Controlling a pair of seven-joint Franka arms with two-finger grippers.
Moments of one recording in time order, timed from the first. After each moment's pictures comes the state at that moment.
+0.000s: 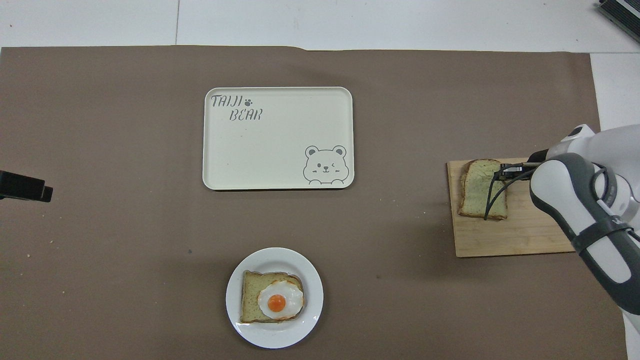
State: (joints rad) left arm -0.02 -0.09 0.00 -1.59 -0.03 1.46 0.13; right arm -0.03 0.24 -0.13 -1.97 0.29 2.16 -0.33
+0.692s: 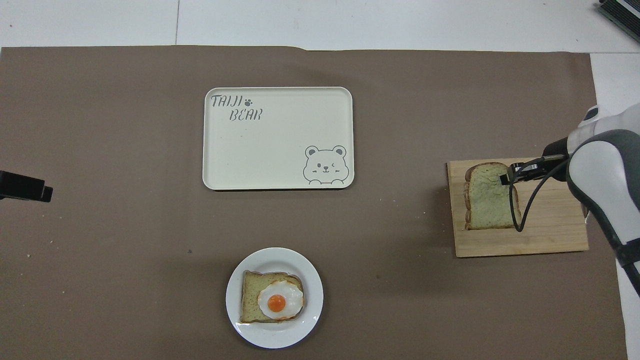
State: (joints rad) left arm -0.02 -0.09 0.00 -1.59 -0.03 1.46 0.13; right arm -0.01 0.17 -0.11 -1.86 0.27 1.85 -0.34
